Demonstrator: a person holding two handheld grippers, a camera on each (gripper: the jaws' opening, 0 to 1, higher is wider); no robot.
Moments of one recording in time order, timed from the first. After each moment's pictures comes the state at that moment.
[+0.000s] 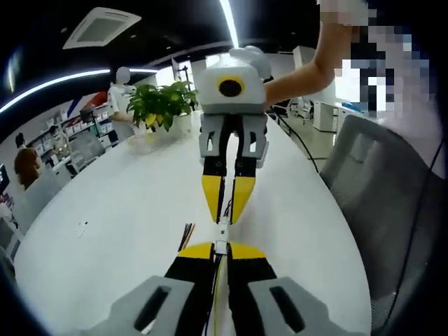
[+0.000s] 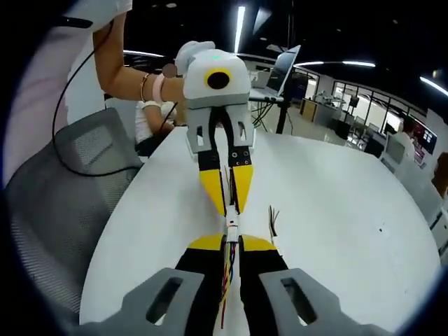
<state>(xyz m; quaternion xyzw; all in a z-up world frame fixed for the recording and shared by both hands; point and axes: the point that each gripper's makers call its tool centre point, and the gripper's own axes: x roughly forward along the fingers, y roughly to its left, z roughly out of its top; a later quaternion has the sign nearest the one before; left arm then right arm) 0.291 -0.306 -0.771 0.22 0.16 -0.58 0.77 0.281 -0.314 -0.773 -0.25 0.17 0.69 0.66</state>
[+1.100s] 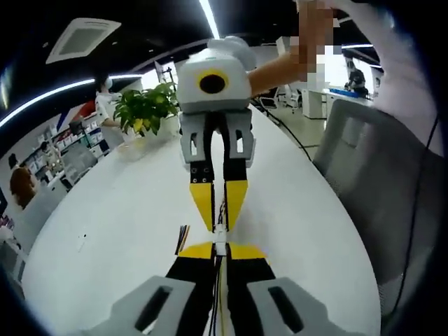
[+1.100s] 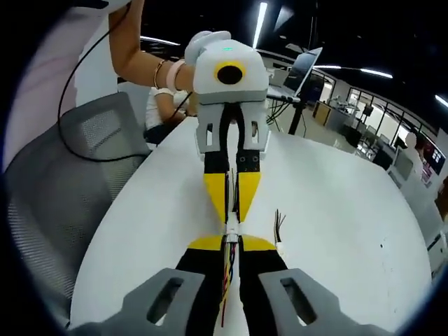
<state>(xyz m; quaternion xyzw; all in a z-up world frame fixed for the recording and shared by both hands) 0.288 -0.311 -0.772 0.26 0.14 -0.60 0.74 0.280 -0.310 -0.780 -0.28 0.15 0.71 0.63</state>
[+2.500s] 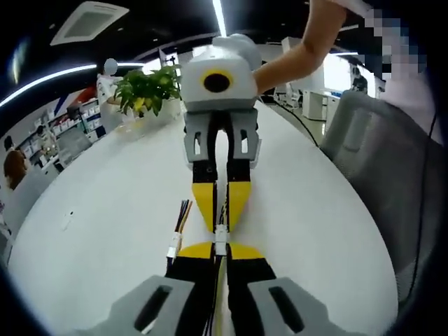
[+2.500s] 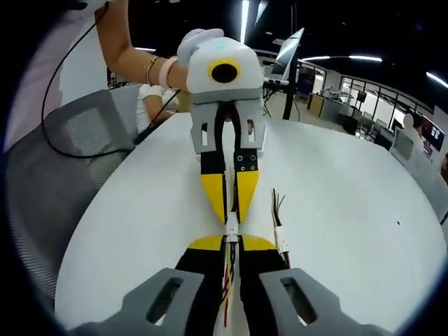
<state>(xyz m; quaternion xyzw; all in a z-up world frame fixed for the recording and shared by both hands) 0.313 -0.302 -0.823 0.24 0.18 -0.61 0.74 0.308 -0.300 -0.830 -0.25 0.19 0.70 0.64</state>
